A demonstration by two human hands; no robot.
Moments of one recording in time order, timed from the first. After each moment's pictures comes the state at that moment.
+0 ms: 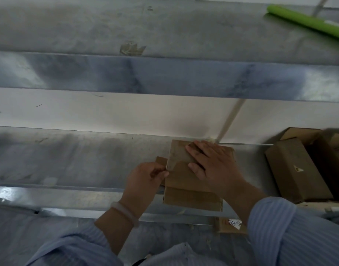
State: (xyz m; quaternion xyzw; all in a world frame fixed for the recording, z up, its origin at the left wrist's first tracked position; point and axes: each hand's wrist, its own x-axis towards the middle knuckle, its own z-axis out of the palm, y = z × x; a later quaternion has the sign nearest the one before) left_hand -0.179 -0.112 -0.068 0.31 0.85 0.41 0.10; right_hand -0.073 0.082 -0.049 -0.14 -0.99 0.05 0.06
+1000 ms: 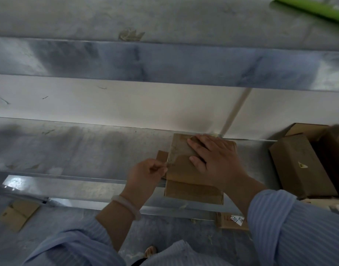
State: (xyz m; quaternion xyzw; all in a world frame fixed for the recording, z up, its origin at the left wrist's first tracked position) left_hand -0.175 -0.113 -0.073 0.19 0.84 0.48 0.20; right_hand -0.074 0.083 -0.054 -0.12 -0.99 0.02 0.10
